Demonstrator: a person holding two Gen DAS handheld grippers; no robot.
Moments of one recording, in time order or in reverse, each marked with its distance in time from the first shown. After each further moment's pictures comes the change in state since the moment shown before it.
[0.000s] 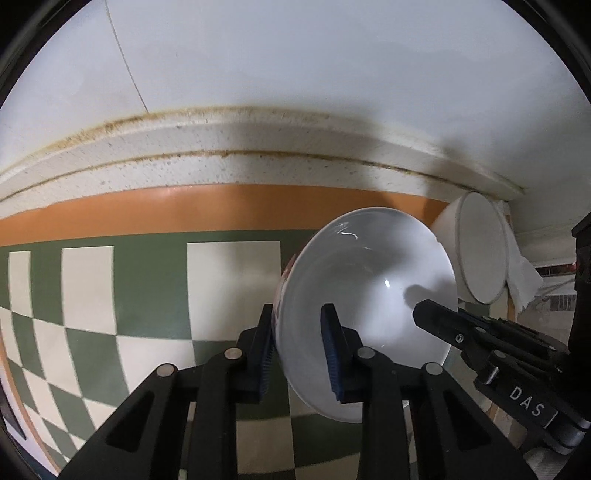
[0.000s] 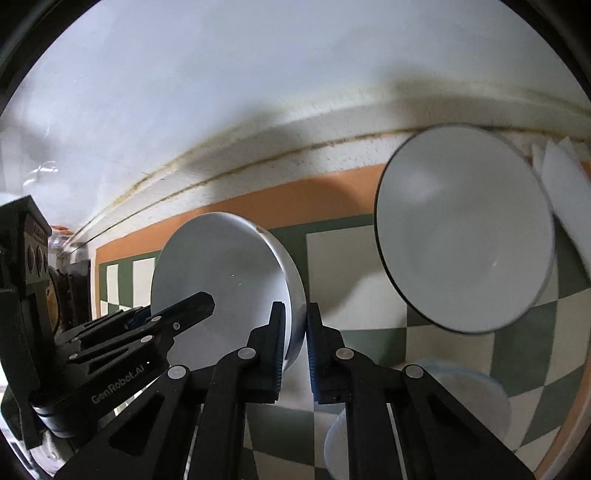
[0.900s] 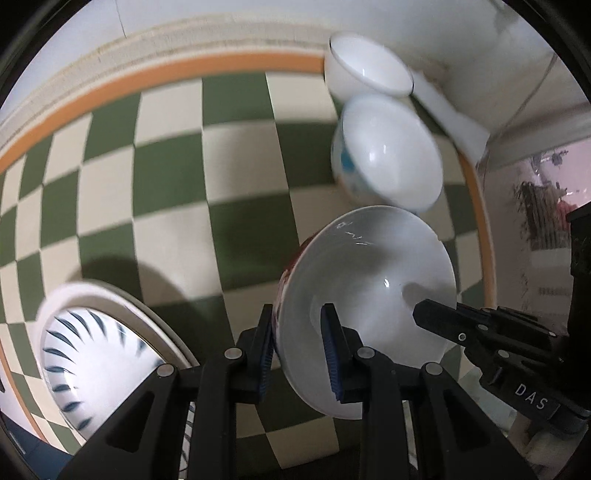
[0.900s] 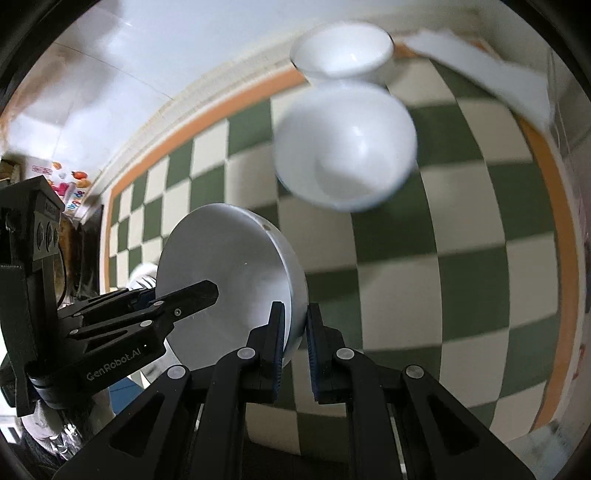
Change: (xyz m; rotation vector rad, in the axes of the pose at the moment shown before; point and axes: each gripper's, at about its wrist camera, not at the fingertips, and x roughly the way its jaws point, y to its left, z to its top) left arm -0.012 -0.056 -0.167 0.135 0.115 -0.053; right arm -0.071 -0.050 -0.213 0.070 0.040 0.000
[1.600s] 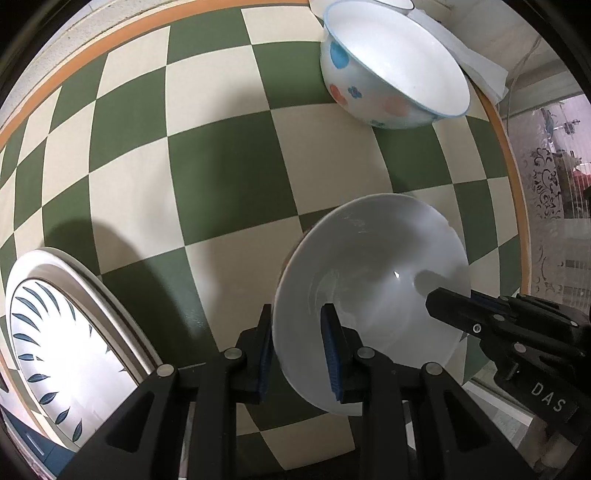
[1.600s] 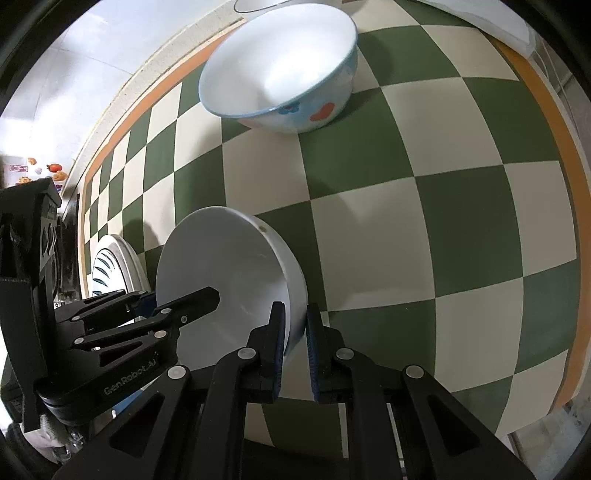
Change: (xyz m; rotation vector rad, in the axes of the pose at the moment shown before) left arm 0.054 -0.023 -0.015 0.055 0.103 0.073; right arm 0.038 -0.033 -0.024 0.051 0.068 -0.027
